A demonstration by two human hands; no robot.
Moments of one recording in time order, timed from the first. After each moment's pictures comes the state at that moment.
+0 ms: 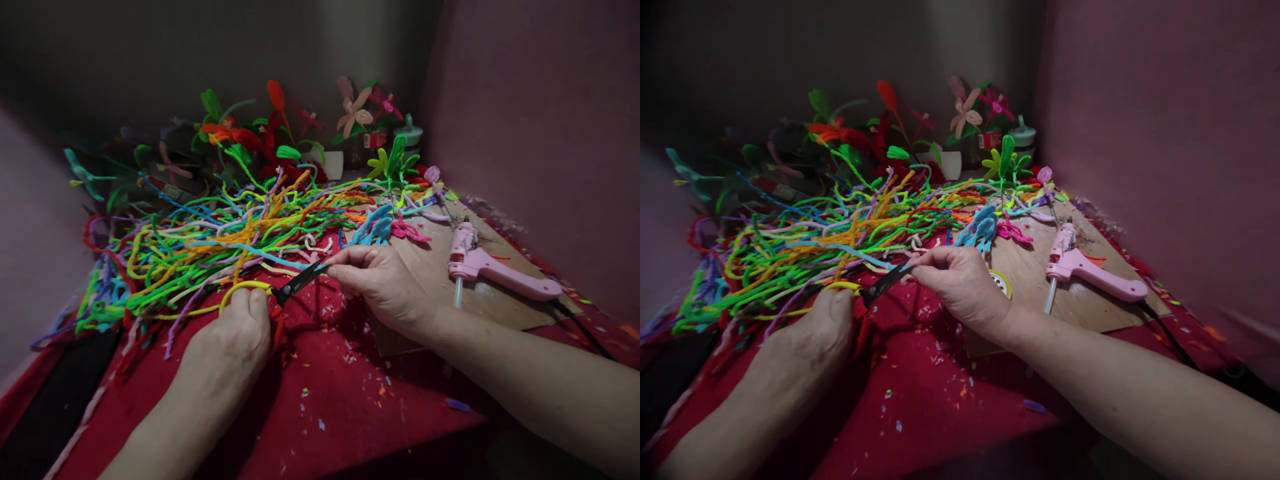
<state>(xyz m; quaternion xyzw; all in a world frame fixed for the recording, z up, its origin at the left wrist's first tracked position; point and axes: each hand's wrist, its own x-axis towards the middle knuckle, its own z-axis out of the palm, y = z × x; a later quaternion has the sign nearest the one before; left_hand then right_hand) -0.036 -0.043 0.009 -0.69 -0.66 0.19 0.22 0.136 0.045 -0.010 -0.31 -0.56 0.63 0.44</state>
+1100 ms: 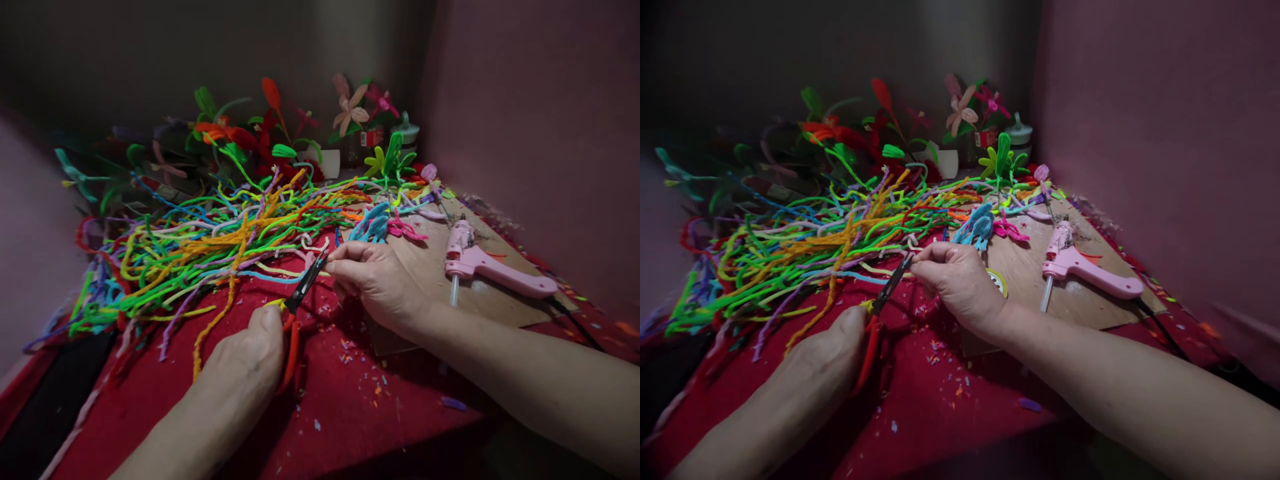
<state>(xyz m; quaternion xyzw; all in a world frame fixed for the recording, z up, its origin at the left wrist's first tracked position) -0.029 -0.049 -0.001 -0.68 -0.71 0.17 -0.04 0.135 0.046 -0.012 -0.29 -0.50 0.68 0.45</state>
